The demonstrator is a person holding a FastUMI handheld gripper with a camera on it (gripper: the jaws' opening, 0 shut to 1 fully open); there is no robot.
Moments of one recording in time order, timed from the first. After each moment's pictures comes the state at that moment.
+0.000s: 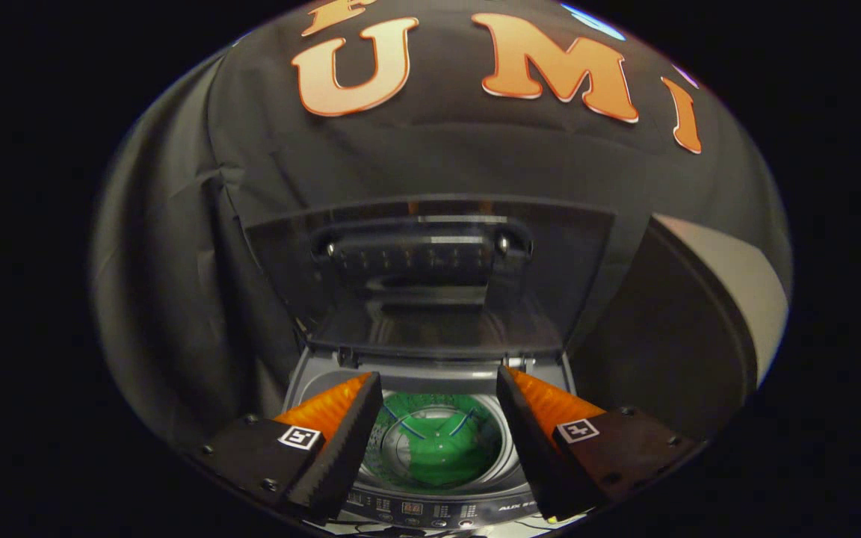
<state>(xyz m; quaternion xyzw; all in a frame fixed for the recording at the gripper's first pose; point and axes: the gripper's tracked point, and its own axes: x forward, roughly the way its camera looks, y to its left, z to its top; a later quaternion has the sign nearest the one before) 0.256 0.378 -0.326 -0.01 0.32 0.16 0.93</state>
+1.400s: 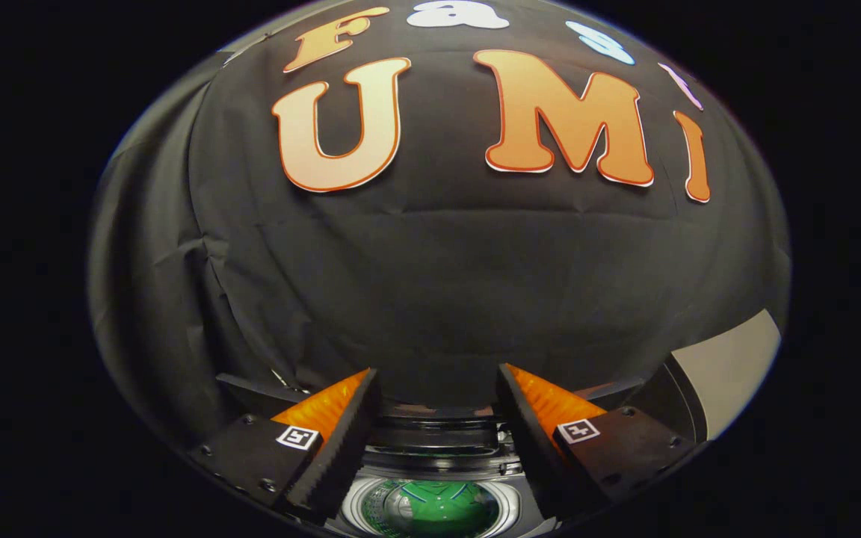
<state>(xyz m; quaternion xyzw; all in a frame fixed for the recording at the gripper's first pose) 0.368 0.400 -0.249 0.00 0.23 0.15 0.96</state>
